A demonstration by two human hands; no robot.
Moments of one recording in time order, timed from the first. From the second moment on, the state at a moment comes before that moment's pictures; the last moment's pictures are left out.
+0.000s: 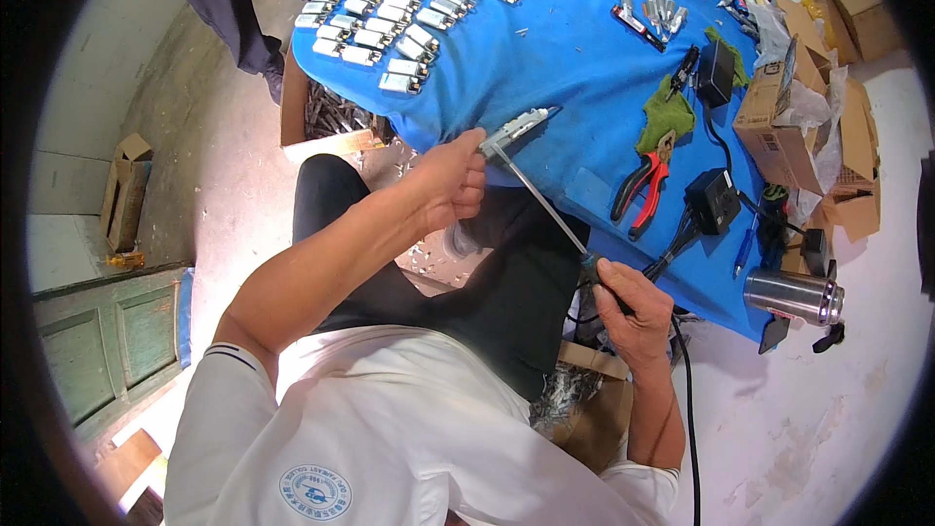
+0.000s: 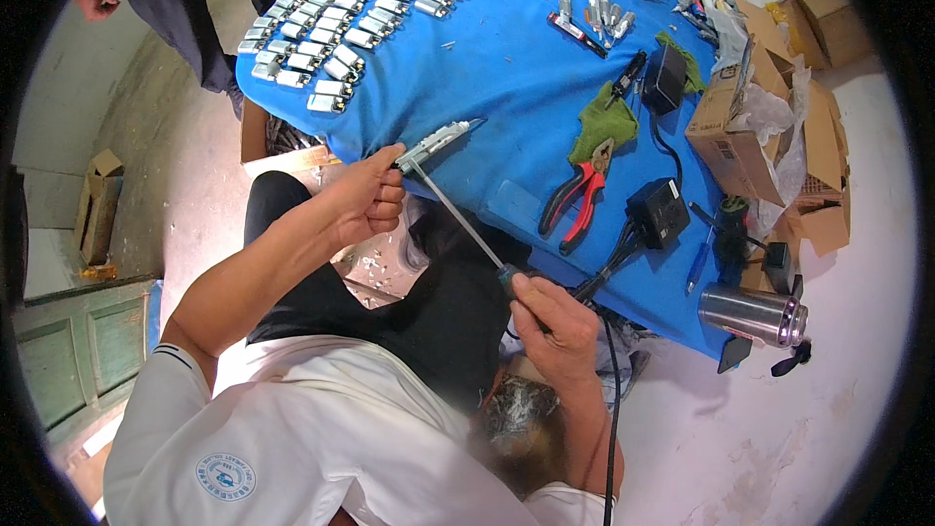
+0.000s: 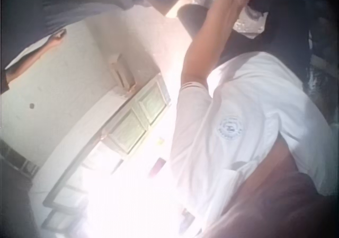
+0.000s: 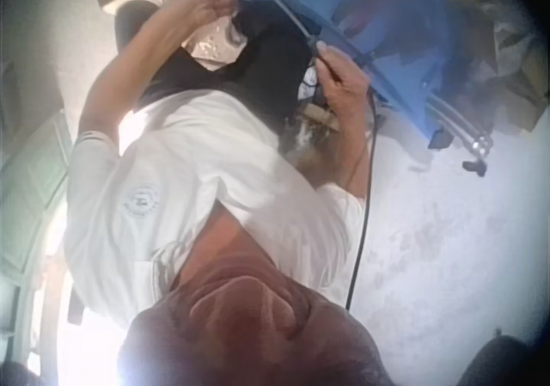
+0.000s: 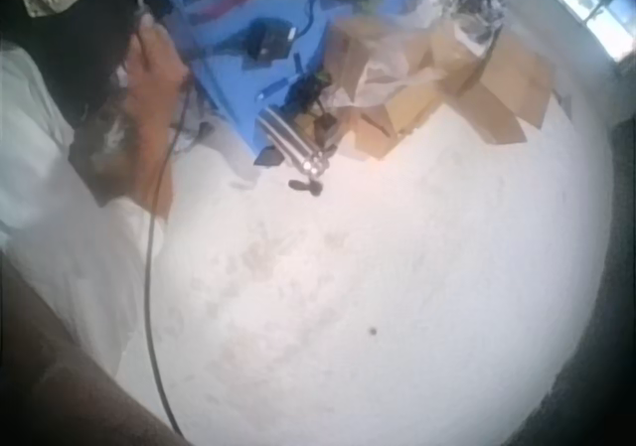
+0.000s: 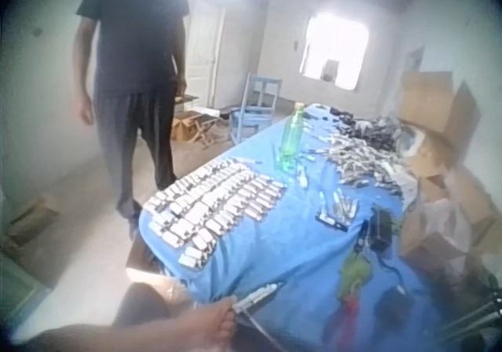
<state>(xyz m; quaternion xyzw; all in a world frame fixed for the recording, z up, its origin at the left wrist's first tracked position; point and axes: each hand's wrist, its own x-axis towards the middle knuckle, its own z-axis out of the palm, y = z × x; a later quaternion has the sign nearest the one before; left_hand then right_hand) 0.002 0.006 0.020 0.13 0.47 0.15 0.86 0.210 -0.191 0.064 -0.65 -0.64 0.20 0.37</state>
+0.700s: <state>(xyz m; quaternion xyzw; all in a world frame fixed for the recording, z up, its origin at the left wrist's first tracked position) 0.000 0.006 0.016 0.13 0.46 0.14 0.87 0.208 -0.195 0.054 -0.67 -0.61 0.19 0.39</state>
